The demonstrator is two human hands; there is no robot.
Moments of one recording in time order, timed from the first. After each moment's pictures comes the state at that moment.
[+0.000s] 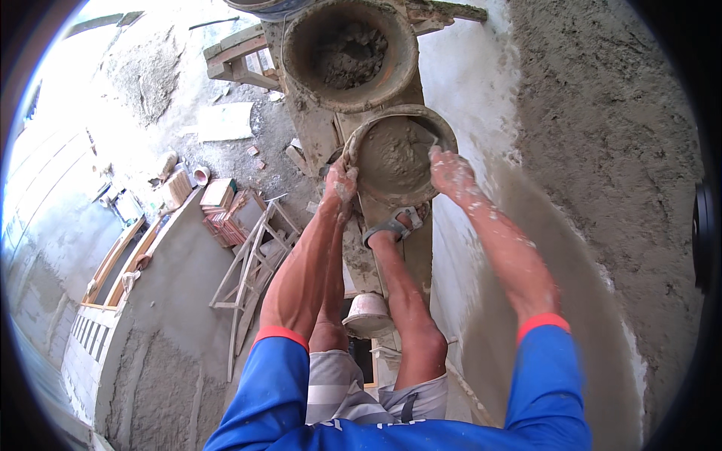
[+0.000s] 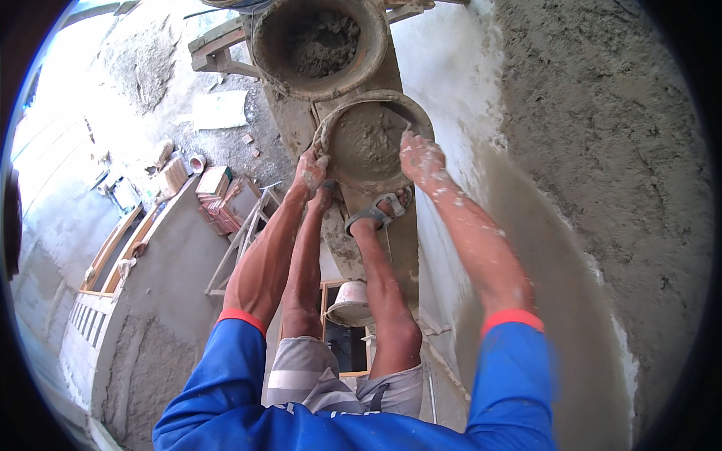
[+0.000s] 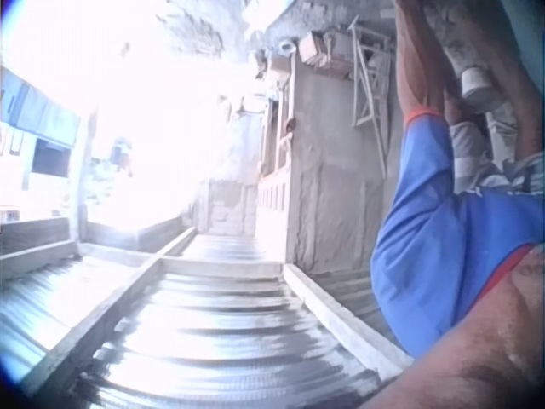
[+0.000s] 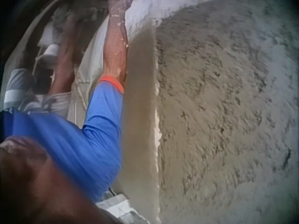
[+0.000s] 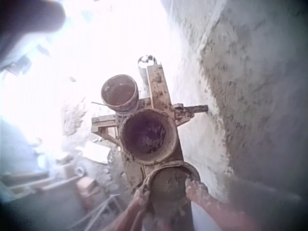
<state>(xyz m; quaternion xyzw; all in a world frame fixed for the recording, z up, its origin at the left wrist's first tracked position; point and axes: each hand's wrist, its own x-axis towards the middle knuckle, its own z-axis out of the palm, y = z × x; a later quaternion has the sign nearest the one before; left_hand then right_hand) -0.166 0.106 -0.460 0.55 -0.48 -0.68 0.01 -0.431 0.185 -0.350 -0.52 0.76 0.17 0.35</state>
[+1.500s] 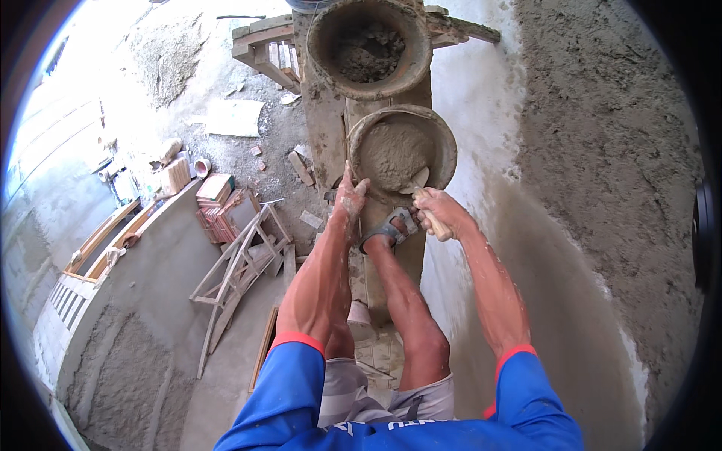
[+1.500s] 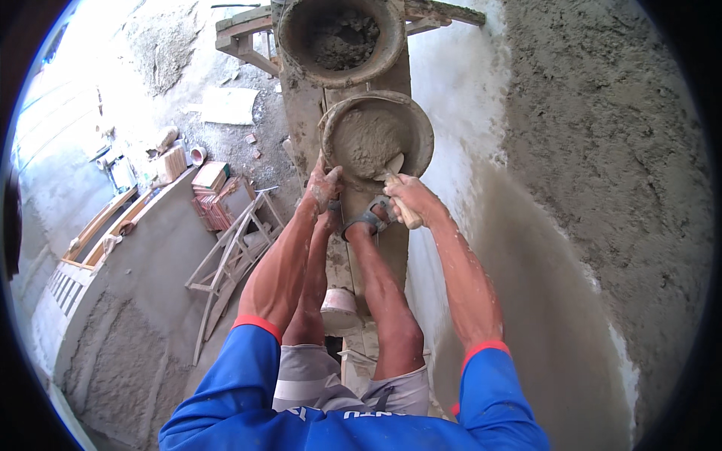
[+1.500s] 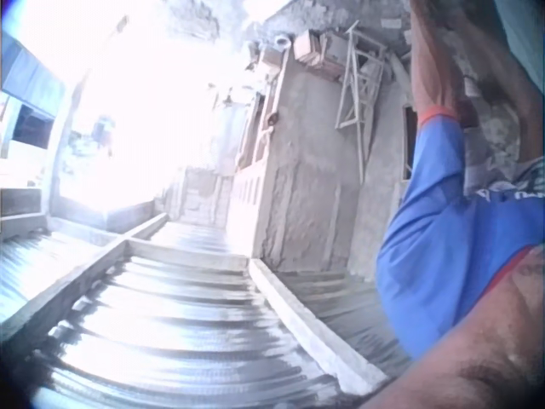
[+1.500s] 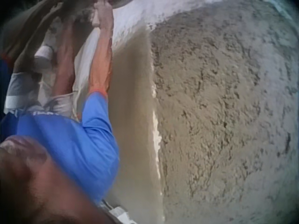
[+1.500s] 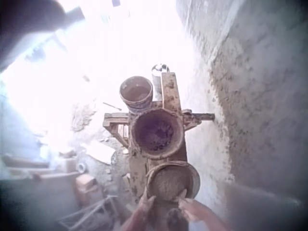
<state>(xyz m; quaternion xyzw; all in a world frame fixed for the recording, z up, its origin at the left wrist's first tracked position) -0.160 0.169 -0.416 0.63 -0.36 -0.69 0.04 -0.393 0.239 -0.317 0.08 0.60 -0.17 0.77</state>
